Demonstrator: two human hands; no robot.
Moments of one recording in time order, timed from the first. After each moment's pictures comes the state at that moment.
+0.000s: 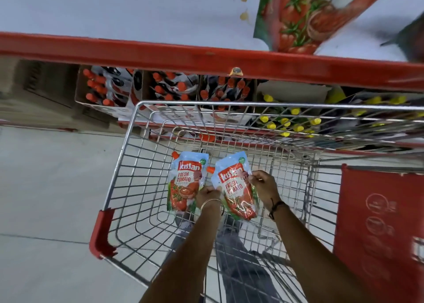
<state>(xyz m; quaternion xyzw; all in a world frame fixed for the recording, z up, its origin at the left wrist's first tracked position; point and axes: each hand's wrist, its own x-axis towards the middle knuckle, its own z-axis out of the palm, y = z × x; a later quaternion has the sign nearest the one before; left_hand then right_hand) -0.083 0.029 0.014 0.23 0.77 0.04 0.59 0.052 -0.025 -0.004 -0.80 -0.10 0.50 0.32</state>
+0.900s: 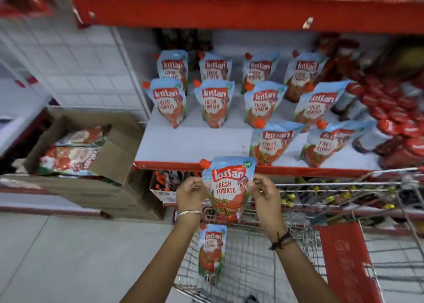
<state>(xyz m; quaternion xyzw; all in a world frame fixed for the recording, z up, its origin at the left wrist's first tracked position) -0.163 0.137 0.337 0.53 0.52 0.39 0.54 -0.021 0.045 0.326 -0.67 -0.28 0.31 0.61</state>
